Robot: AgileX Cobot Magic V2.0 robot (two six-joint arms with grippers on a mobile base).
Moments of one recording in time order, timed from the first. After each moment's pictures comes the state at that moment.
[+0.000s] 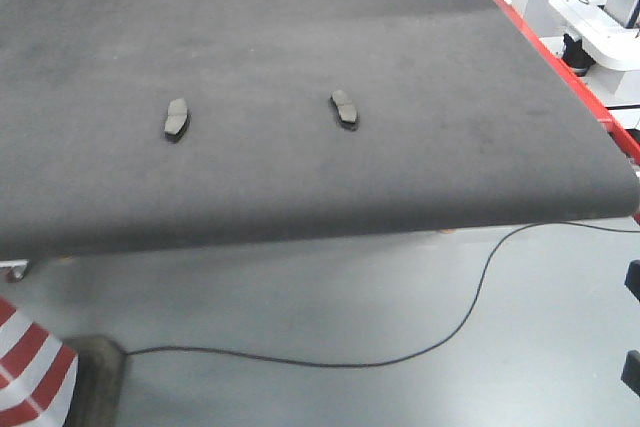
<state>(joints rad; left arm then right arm) -0.36 0.26 -0.38 0.23 0.45 -0.34 0.27 0.46 -0.47 -0.07 0.49 0.15</state>
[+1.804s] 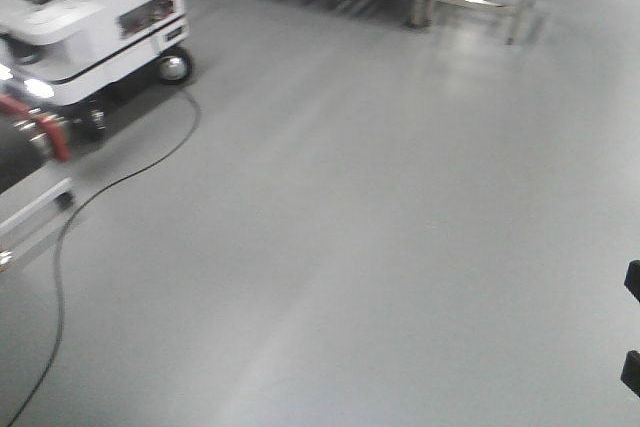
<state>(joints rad) -0.36 0.26 -0.38 0.23 0.45 -0.34 0.27 0.46 -0.47 -0.07 0.49 0.15</state>
